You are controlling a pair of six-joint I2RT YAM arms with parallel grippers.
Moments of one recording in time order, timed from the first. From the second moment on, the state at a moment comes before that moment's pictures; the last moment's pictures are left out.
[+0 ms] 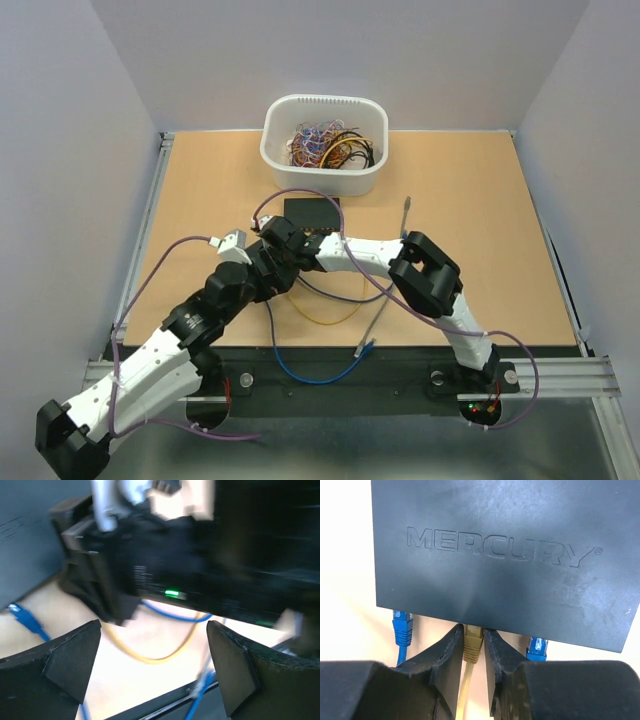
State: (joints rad) left arm -0.70 0.61 0.37 -0.24 -0.16 -0.88; right arm 1.02 2.18 1.63 -0.33 -0.03 0.33
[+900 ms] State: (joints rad) left arm -0.69 0.46 0.56 -0.47 -0.36 -0.90; right arm 1.03 2.70 2.49 -0.24 -0.05 0.26
